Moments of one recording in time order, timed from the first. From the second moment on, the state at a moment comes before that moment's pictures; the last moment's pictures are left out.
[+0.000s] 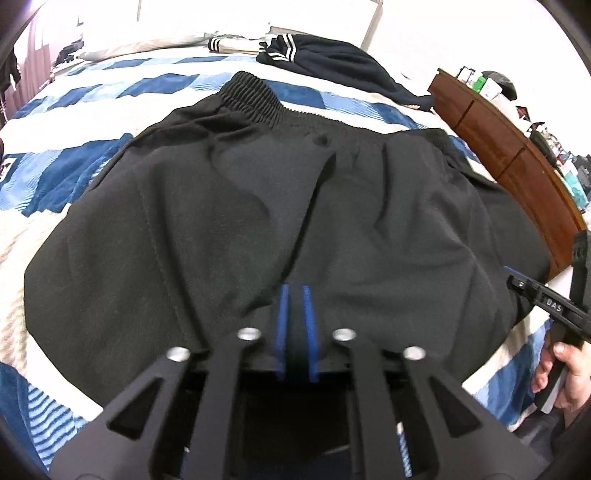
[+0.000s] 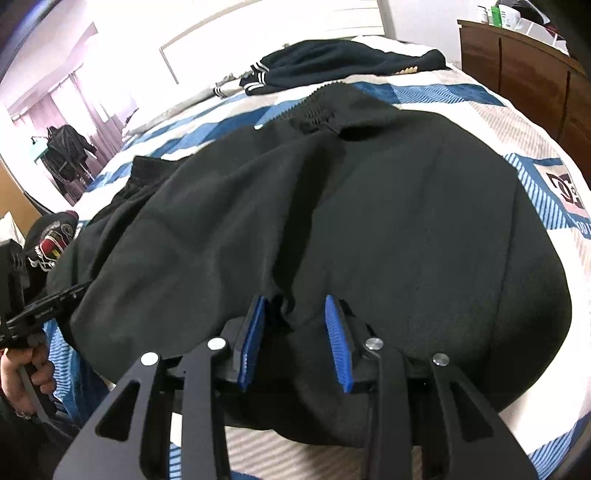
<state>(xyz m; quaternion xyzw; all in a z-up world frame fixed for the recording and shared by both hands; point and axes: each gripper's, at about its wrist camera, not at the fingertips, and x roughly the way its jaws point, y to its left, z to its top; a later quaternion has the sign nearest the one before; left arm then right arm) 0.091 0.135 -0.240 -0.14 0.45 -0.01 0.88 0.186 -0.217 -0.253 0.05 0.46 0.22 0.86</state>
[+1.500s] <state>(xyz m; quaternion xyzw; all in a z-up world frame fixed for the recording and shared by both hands) 0.130 0.031 -0.253 -0.16 0.45 -0.10 0.87 0.189 -0.302 -0.230 0.39 0.32 0.20 0.84</state>
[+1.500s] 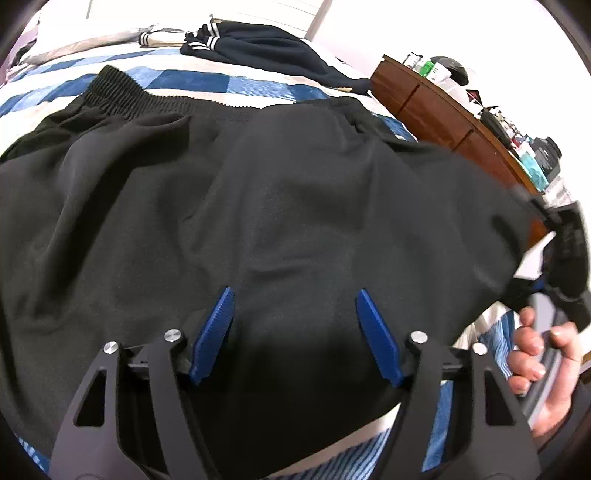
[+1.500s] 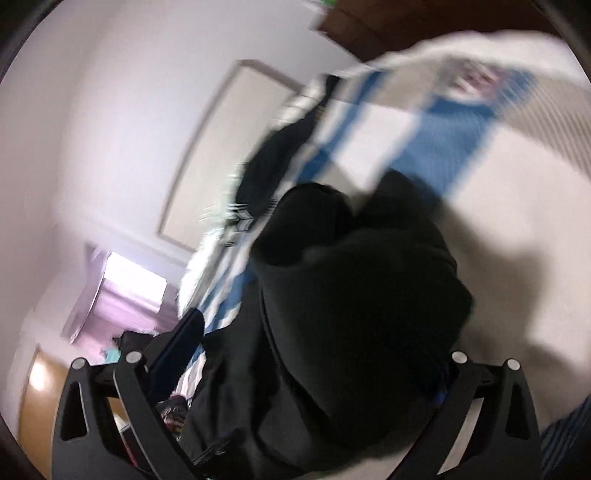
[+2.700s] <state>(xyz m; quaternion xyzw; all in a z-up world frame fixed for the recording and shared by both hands) -0.022 0.226 -0.236 -0.37 0.37 0.07 0.85 0.218 -0.297 -0.252 0.34 0.42 0.17 0.83</state>
